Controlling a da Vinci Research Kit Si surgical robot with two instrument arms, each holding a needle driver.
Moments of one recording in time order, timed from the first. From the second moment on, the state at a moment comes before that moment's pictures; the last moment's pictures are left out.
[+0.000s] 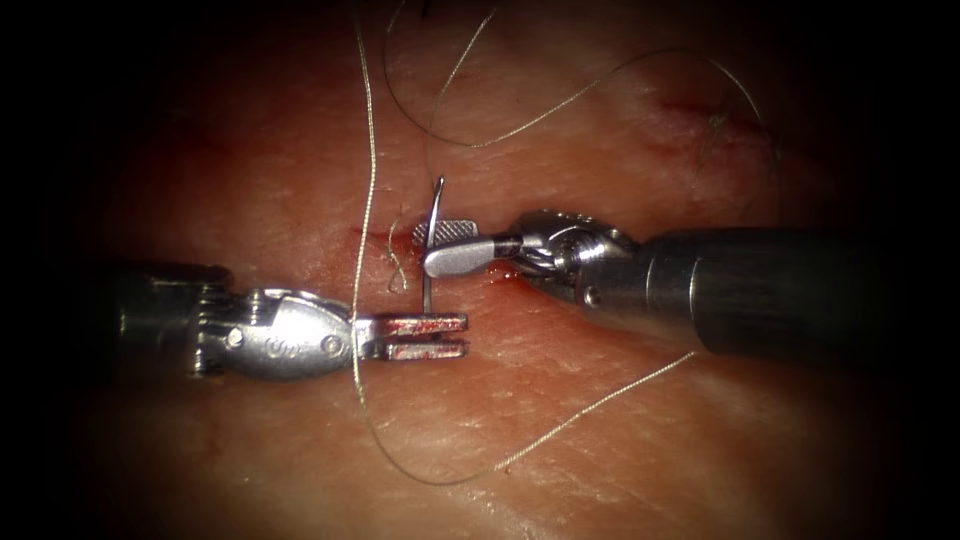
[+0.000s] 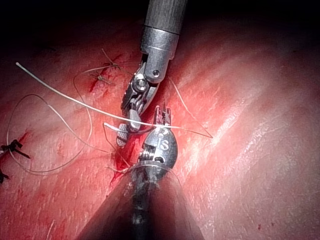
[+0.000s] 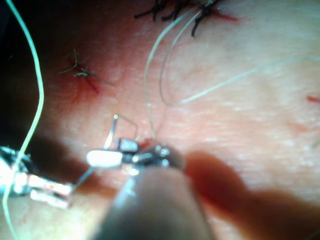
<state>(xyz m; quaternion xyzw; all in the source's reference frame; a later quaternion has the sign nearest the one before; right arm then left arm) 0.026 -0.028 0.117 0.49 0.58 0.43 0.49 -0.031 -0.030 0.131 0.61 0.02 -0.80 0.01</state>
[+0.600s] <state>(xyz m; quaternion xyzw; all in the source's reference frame) 0.027 -0.029 0.117 0.51 0.57 0.43 0.48 -0.032 -0.030 0.132 0.60 0.02 -0.80 0.01</state>
